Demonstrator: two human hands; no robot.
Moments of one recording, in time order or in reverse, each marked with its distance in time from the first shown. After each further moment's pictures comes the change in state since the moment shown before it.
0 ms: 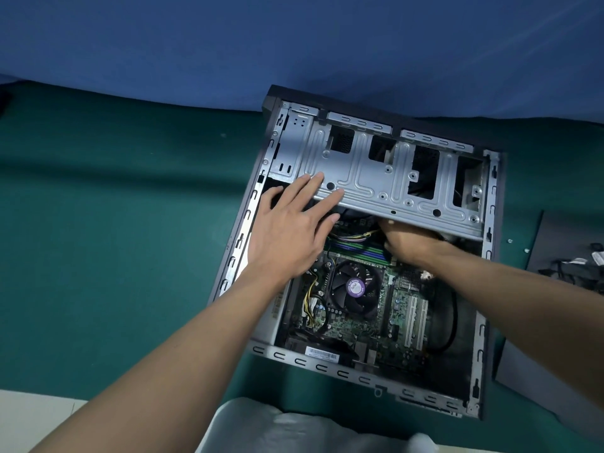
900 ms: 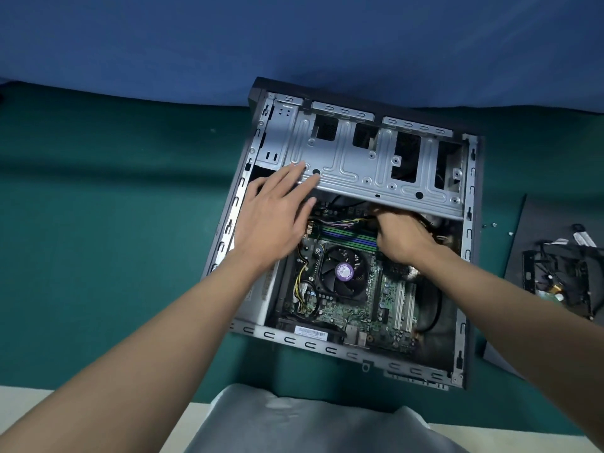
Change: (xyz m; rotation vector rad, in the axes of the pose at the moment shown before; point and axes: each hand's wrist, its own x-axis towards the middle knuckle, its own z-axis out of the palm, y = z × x) left_hand -0.003 -0.002 -0.005 -0.144 0.009 -0.005; right_hand -0.042 -0.019 -0.019 0.213 -0.022 0.168
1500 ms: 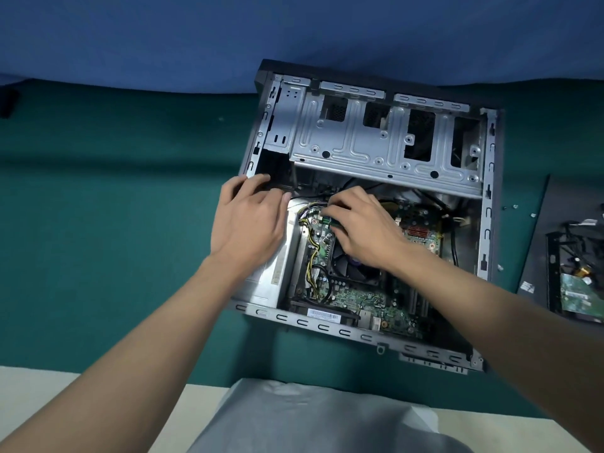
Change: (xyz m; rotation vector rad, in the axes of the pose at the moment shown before) left_hand -0.040 -0.020 -0.017 0.201 0.026 -0.056; right_hand -0.017 -0.060 0.019 0.021 0.296 -0.490
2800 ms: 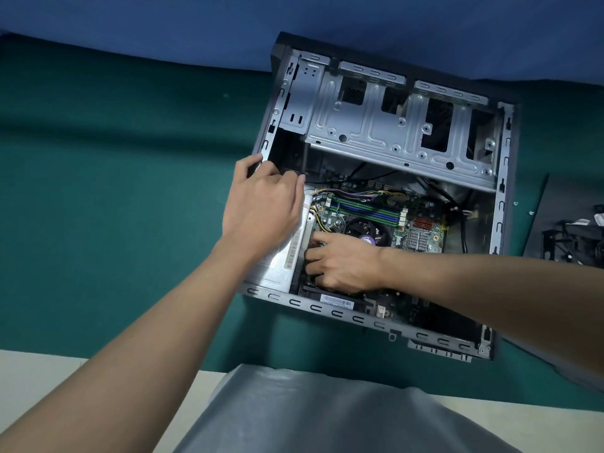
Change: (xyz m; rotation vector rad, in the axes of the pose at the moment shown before) left_hand -0.001 -0.003 0.011 0.009 0.157 0.044; right_hand -0.002 -0.040 0.021 -0.415 -0.372 -0.924
